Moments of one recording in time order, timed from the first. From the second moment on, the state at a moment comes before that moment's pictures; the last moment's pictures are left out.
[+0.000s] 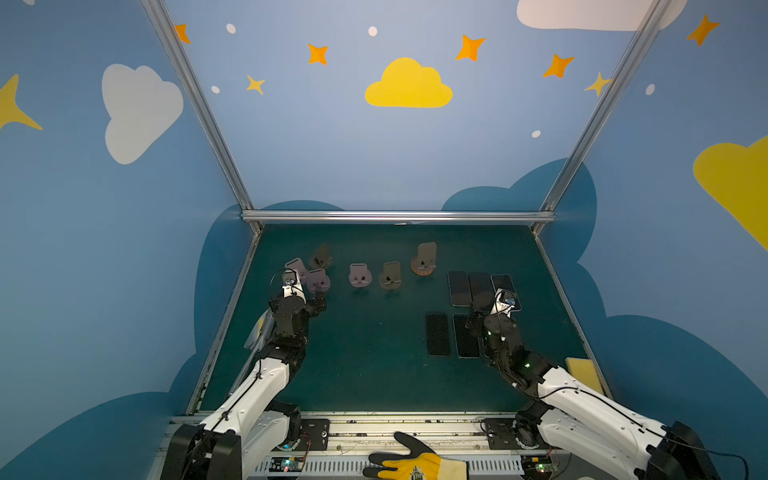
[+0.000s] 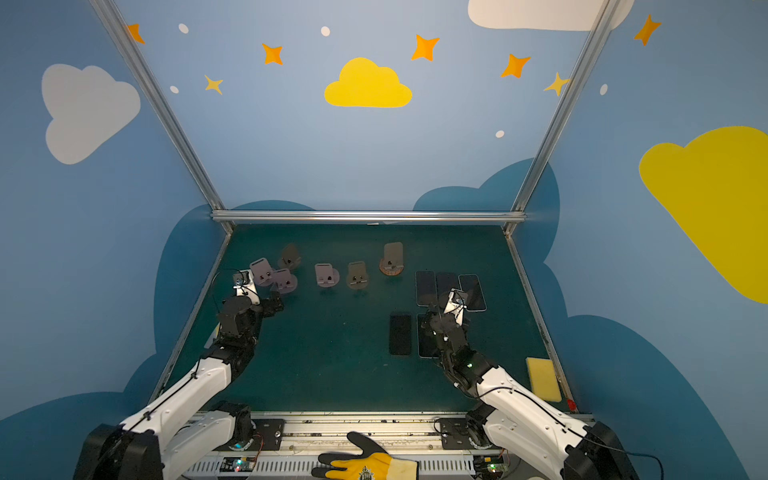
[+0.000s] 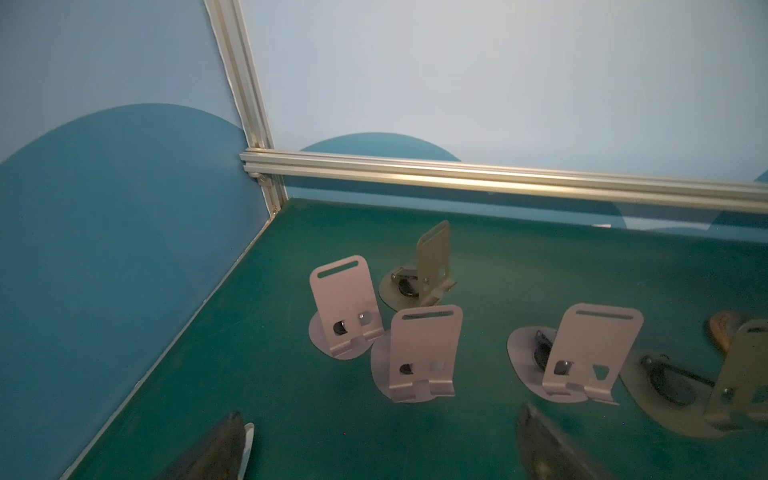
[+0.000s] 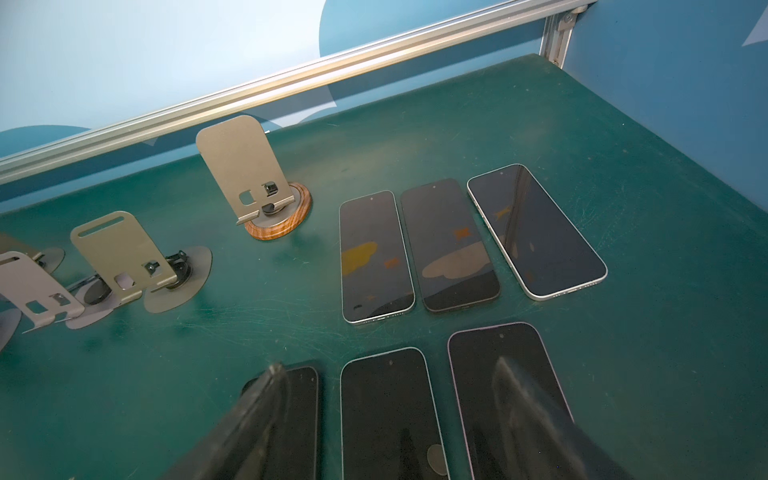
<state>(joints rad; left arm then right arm) -0.17 1.02 0.37 0.35 -0.36 -0.11 0.68 0.87 0.37 0.02 0.64 0.53</state>
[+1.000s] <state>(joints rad) 0.01 1.54 0.42 0.67 -0.11 -0.16 0.66 0.85 0.37 0.13 0.62 0.40</state>
